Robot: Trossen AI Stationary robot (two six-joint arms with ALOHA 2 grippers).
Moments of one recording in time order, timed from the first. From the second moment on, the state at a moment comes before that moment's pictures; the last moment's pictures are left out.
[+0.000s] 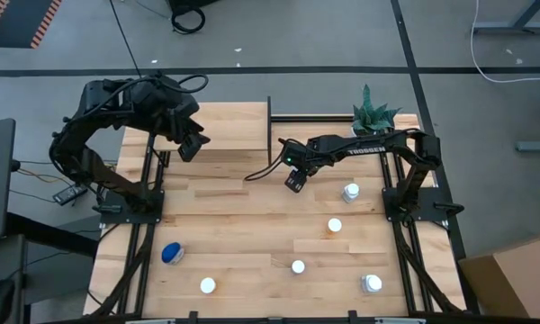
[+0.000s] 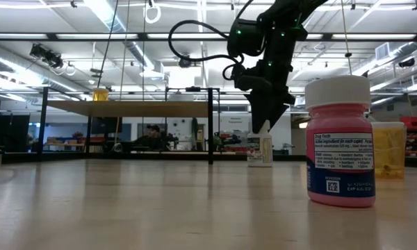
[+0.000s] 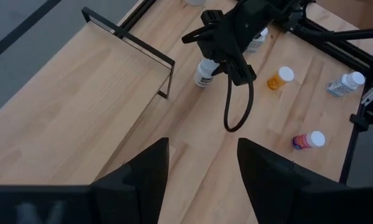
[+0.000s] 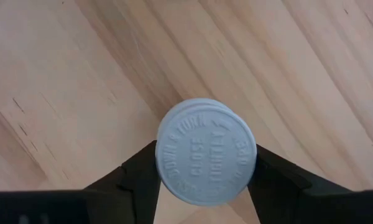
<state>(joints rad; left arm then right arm) 0.23 1.44 2.17 -1.57 -0.07 -0.33 -0.21 1.76 1.27 -0.79 0.13 0.43</state>
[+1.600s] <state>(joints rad) 0.23 1.44 2.17 -1.52 -0.07 -0.33 -0.41 1.80 1.96 -0.86 0.12 0.36</state>
